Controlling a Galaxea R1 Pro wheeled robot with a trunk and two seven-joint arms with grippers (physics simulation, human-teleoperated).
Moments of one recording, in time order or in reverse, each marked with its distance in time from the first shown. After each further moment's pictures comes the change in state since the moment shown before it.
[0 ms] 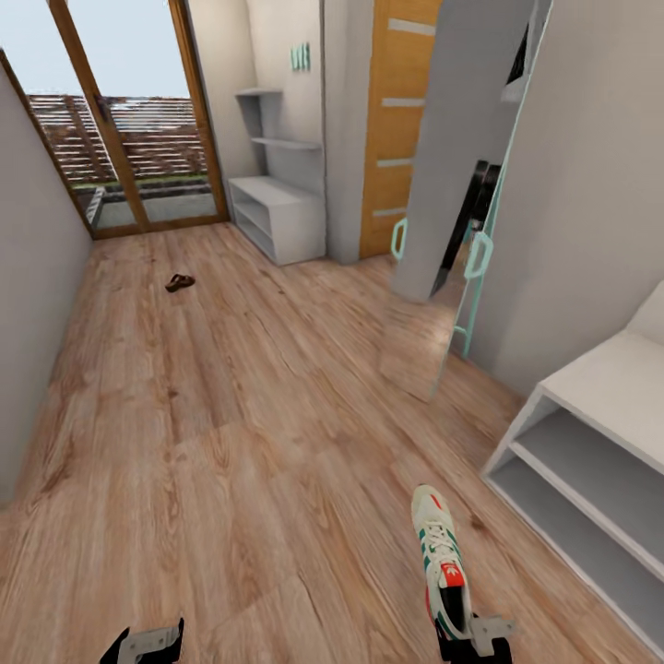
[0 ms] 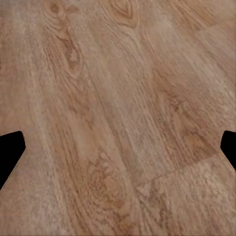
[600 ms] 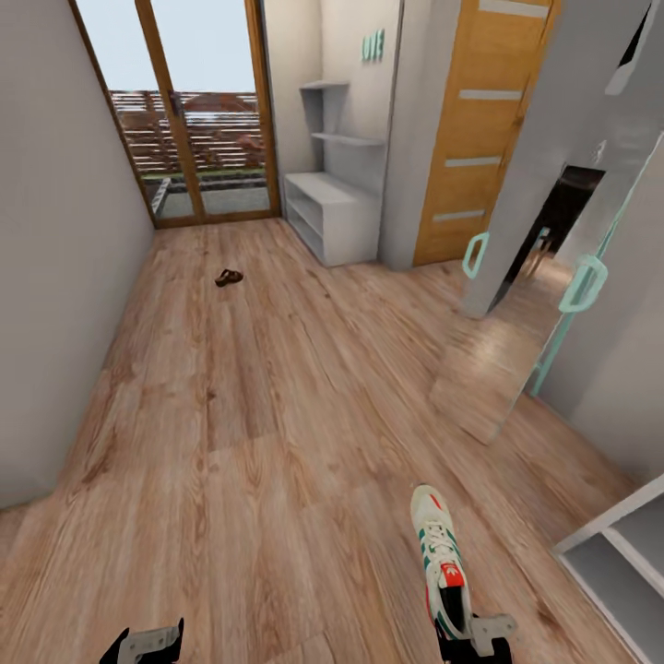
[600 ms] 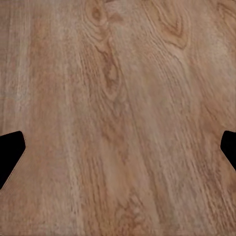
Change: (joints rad) left arm 0.000 0.000 0.000 0.000 0.000 0.000 0.000; right arm 0.000 0.000 0.001 0.000 0.000 0.000 0.001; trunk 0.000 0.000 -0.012
